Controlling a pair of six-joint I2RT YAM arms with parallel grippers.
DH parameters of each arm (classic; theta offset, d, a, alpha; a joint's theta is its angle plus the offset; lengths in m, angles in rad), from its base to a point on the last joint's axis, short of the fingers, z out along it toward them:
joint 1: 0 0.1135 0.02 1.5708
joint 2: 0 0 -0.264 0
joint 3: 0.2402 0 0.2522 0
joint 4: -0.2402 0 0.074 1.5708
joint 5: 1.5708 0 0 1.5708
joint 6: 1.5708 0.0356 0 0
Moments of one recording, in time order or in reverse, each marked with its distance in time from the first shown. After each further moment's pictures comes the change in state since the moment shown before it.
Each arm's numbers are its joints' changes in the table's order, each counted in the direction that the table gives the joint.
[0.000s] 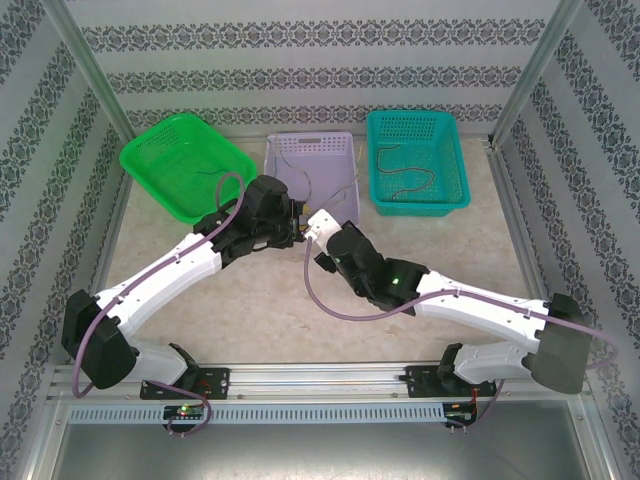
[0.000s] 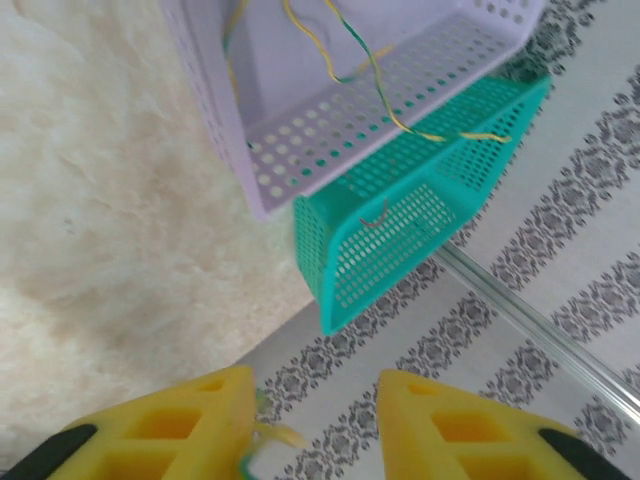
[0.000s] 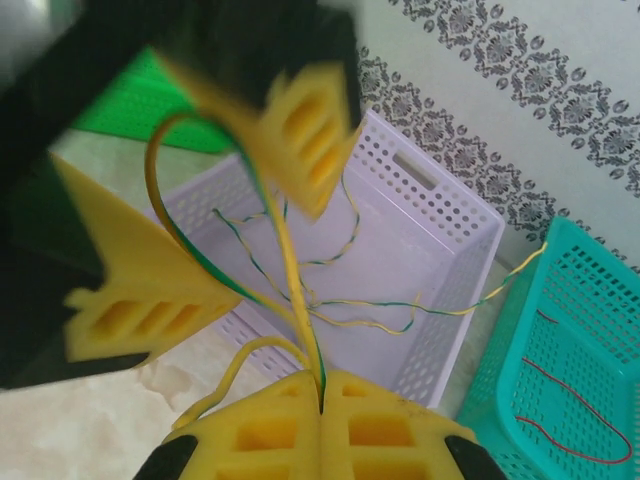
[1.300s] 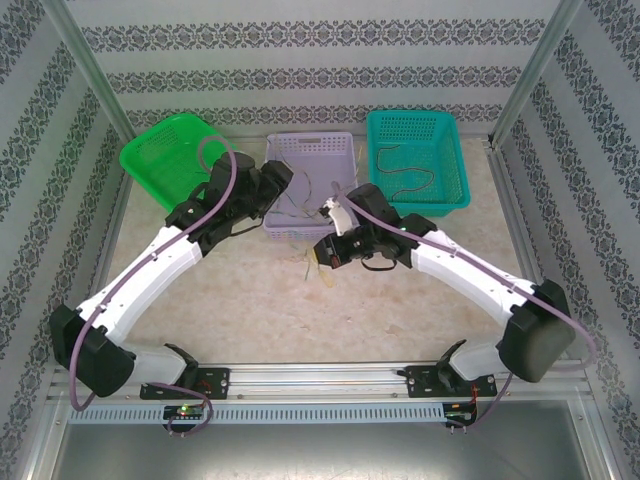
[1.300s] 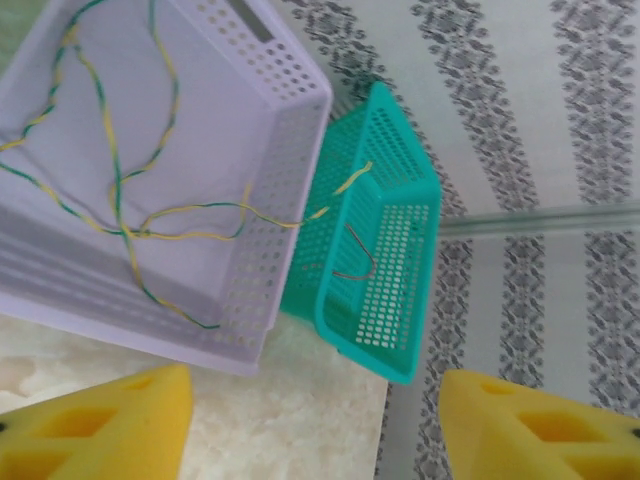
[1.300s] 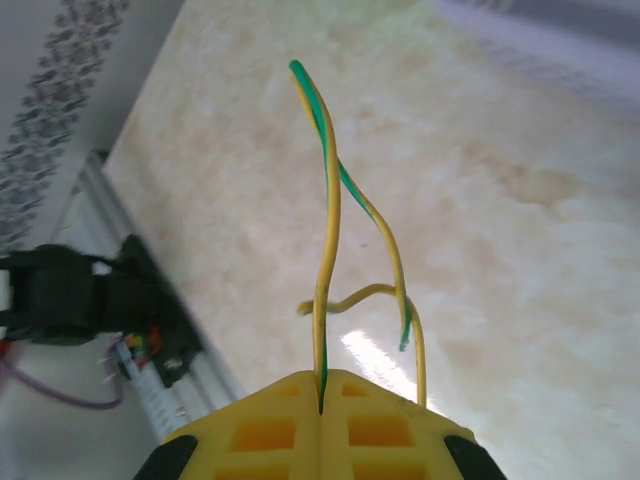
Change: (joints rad) left arm 0.159 0.060 0.085 0.042 -0.021 0.856; right arm -0.361 -0.125 0.182 -0.414 -1.052 0.527
